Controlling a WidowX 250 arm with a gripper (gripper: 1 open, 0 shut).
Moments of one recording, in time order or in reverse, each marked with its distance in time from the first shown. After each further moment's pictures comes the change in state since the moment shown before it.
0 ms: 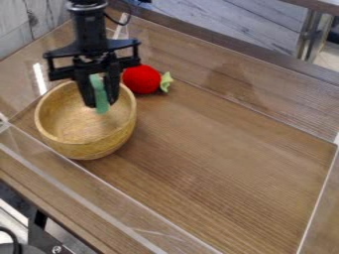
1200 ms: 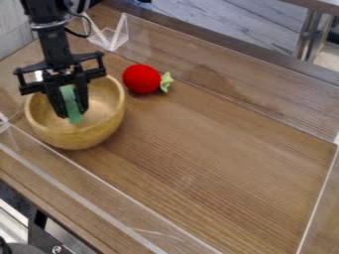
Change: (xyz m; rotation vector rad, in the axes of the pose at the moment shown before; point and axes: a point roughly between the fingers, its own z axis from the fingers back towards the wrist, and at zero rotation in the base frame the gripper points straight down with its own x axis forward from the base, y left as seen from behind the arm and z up) arm 0.043 0.031 -0.026 -0.063 0.076 0.031
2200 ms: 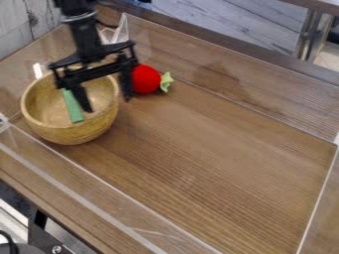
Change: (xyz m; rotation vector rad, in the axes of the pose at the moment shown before) arm -0.040 -0.059 0.002 -0.043 0.038 -0.112
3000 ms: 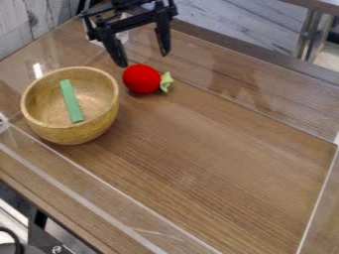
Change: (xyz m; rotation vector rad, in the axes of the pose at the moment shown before) arm -0.014 -0.049 0.051 -0.098 -0.029 -0.190
